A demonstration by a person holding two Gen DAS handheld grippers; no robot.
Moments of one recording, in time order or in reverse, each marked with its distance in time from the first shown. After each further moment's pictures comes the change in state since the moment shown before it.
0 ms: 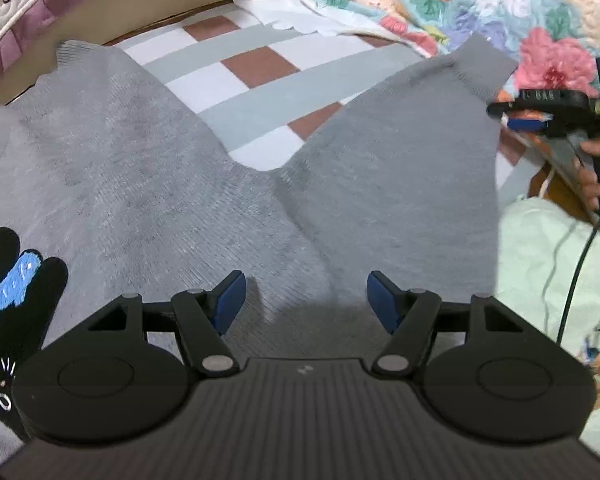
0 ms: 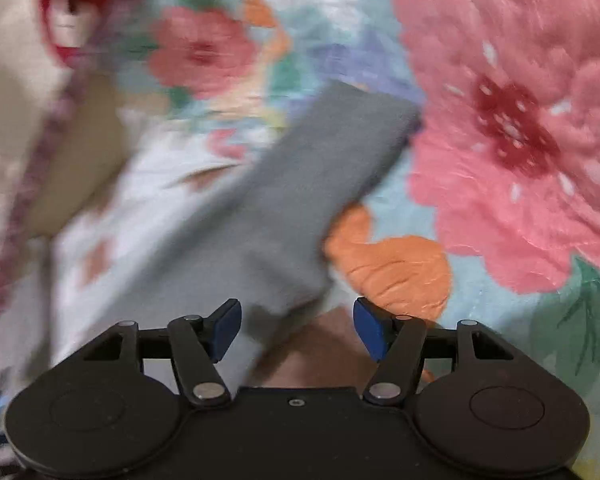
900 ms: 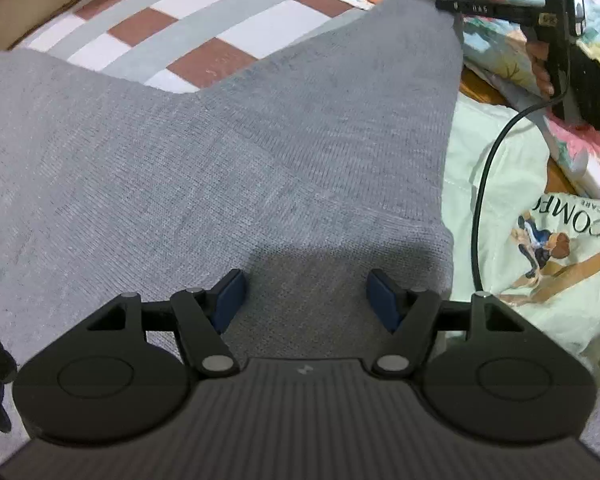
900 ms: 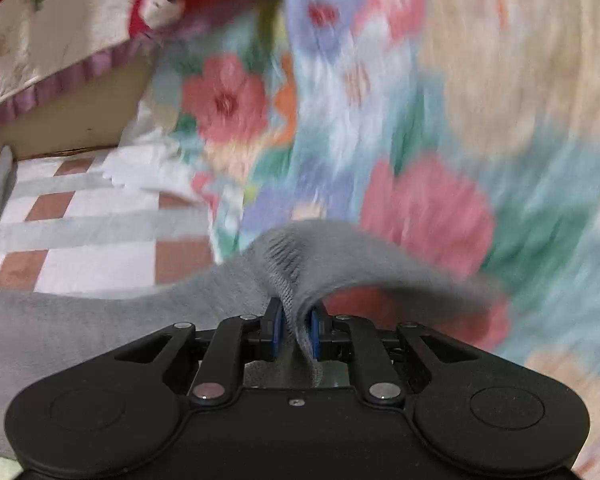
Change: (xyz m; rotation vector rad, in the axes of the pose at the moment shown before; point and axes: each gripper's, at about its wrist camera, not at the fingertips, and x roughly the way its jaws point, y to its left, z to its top) left arm -0.003 -0.038 -0.037 0.198 0.157 -0.191; right arm -0.077 0.022 -0.019 -0.440 -0.199 -0.280
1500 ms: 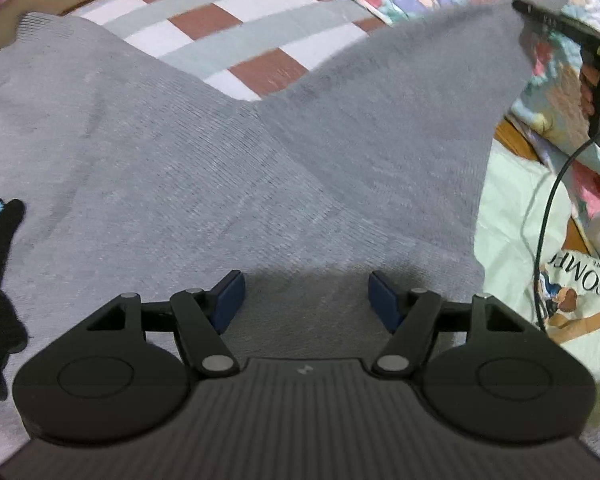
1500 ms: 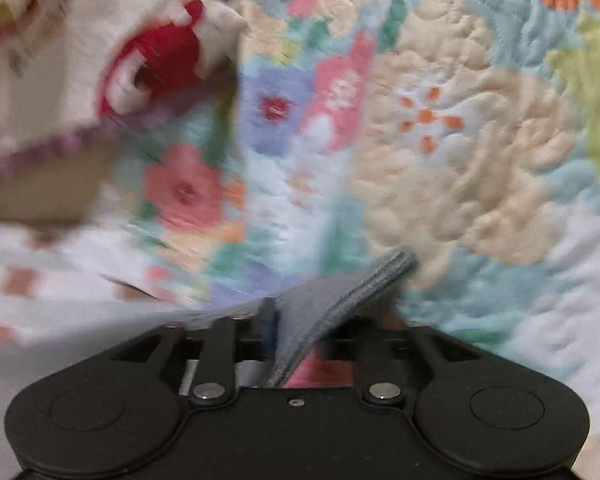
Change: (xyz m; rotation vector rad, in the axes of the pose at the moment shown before) left arm -0.021 0.019 -0.001 -0.160 -0.076 0.055; right arm -0.028 -0.015 0.047 -0.084 -0.244 -0.175
